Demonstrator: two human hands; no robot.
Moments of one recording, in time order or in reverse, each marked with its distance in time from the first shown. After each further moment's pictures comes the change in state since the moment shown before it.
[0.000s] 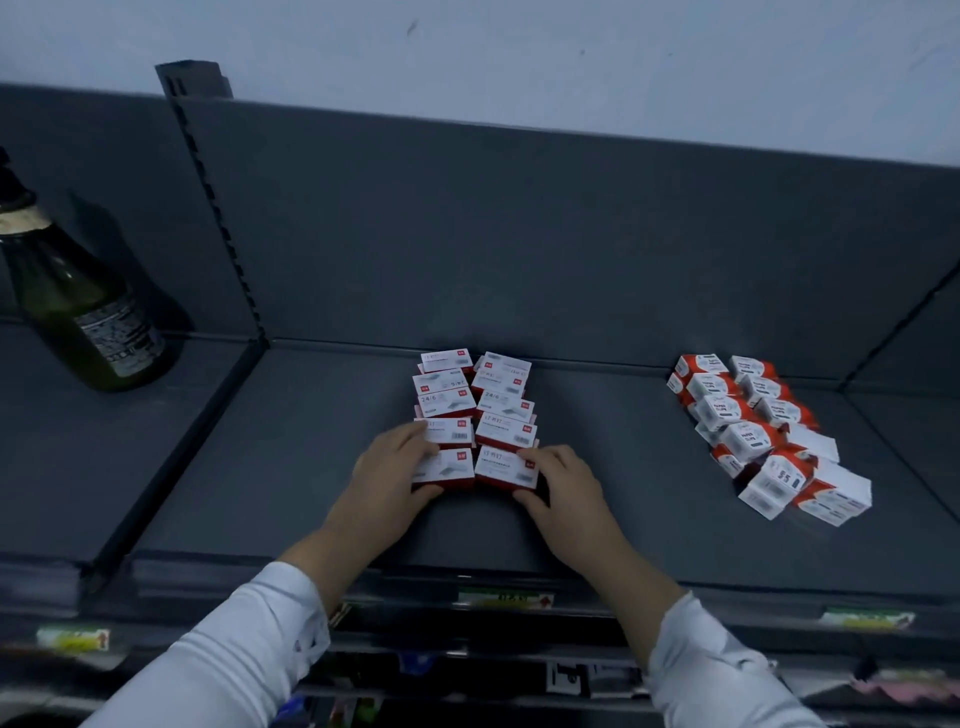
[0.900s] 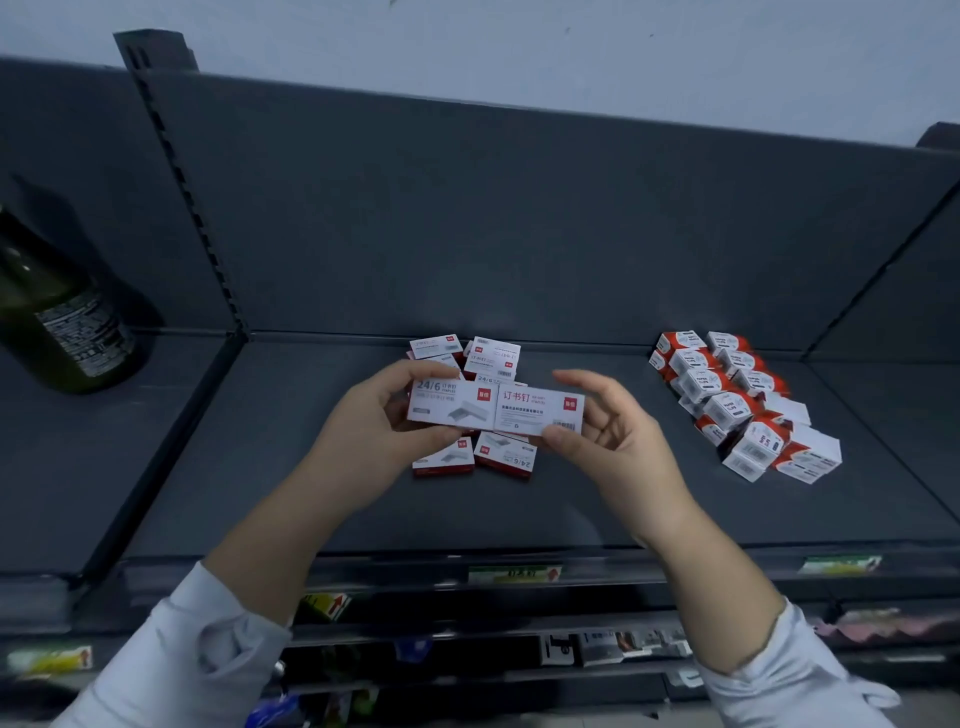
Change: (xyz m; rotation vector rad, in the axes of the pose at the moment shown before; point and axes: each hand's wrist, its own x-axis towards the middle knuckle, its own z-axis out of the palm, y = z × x) left_hand -0.014 0.043 -0.089 -0.969 -0.074 -0.048; right_hand -0.038 -0.073 -0.077 1.036 0.128 -0.010
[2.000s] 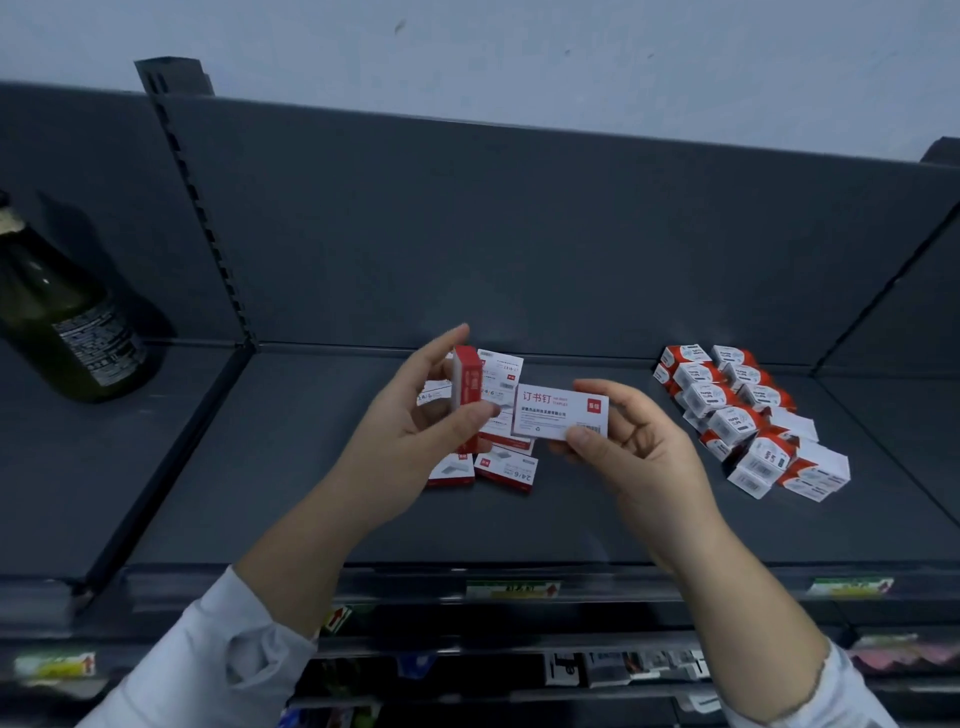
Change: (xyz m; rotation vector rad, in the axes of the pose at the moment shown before) left_hand -0.004 0.023 0.028 -0.264 -0.042 0.123; right_hand -0.007 -0.017 -0.005 0.165 0.065 0.023
